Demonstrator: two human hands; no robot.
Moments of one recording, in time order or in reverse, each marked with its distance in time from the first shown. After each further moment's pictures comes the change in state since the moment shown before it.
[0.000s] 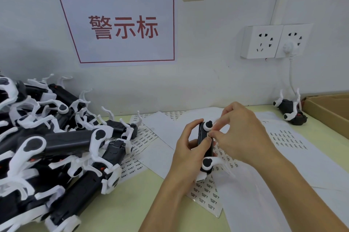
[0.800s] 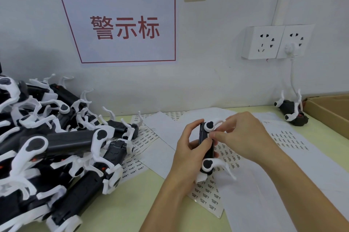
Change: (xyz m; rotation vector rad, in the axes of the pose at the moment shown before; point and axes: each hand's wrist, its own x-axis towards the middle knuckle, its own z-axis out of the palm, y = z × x) left_hand 0.002 -0.001 -0.001 -0.049 -0.004 -0.018; right_hand 0.005 0.007 -0.004 0.220 -0.143 0.136
